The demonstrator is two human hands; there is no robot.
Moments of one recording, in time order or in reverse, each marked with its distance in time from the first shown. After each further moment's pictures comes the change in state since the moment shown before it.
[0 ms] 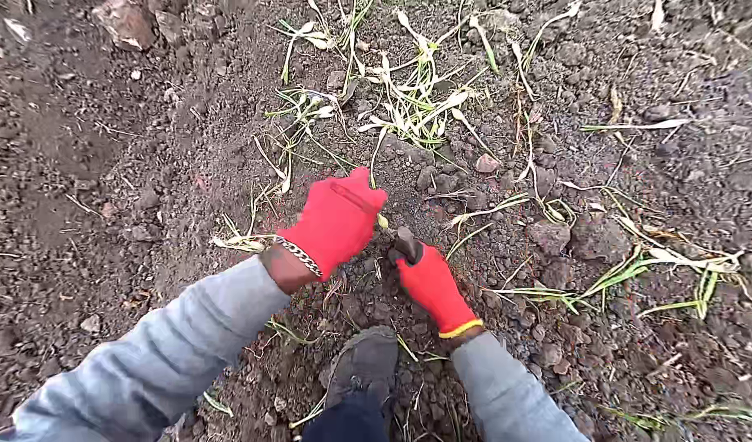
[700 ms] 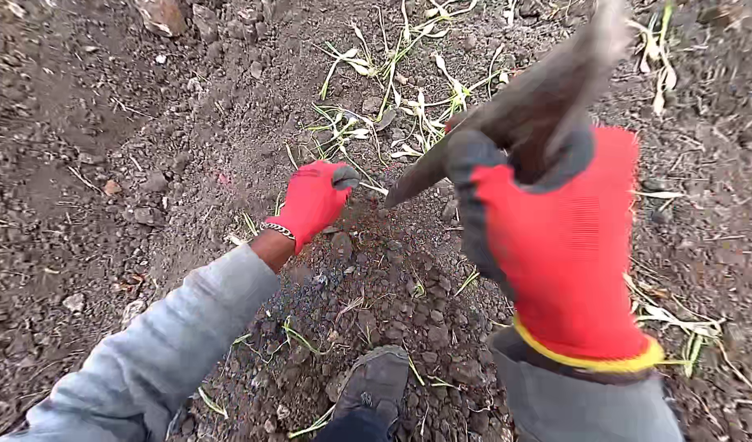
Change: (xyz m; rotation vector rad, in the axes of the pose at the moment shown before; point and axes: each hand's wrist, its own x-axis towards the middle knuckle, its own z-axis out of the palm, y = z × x) left_hand 0.014 -0.115 0.016 -0.592 0.369 -0.232; right_hand -0.004 -0.133 -0.116 0.177 0.052 -0.333
